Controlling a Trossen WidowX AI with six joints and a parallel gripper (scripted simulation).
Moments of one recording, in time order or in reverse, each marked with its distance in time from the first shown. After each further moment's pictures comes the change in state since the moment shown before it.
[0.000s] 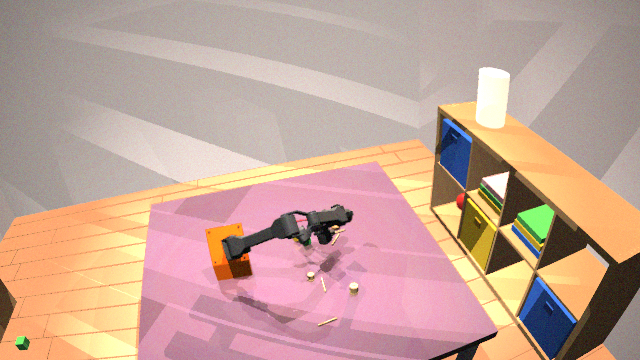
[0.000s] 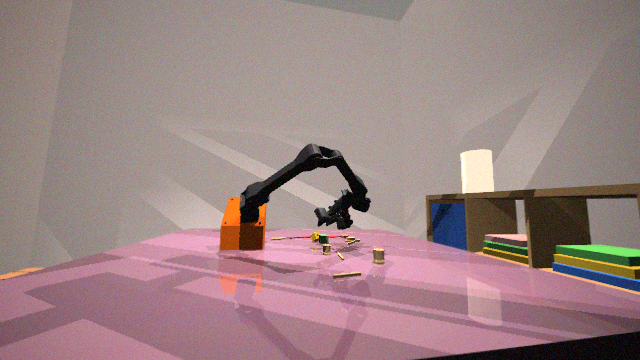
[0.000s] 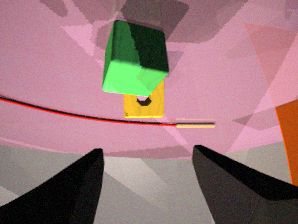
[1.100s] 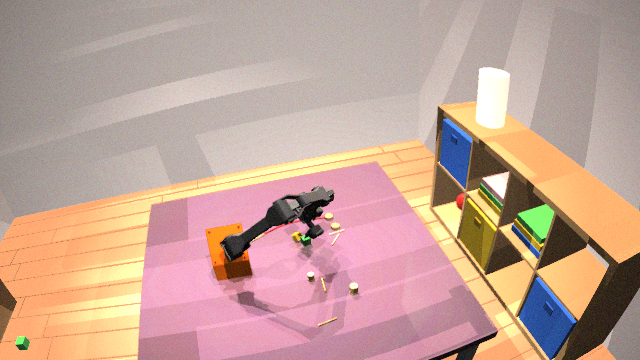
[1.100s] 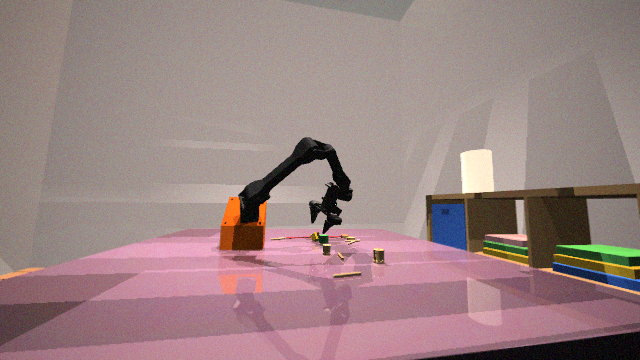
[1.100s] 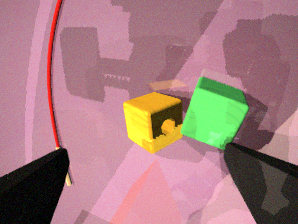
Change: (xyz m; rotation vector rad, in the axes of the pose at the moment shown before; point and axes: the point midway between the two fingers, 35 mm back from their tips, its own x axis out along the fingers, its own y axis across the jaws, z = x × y) arm 0.035 0.003 -0.023 -1.427 -0.296 -0.371
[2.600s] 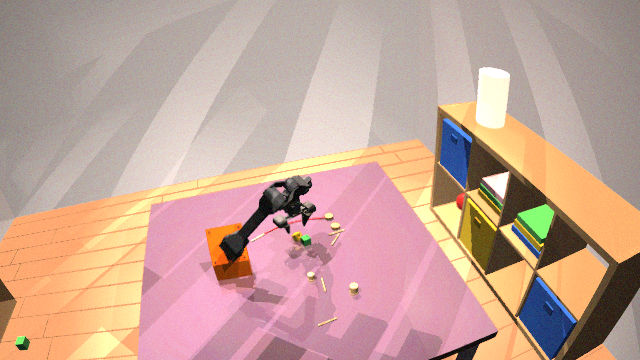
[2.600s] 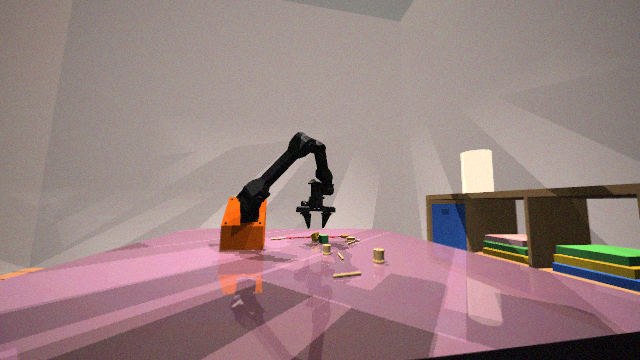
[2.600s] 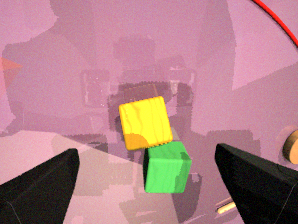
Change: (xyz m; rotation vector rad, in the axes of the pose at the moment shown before) arm 0.008 0.025 -0.005 -1.433 0.214 -0.432
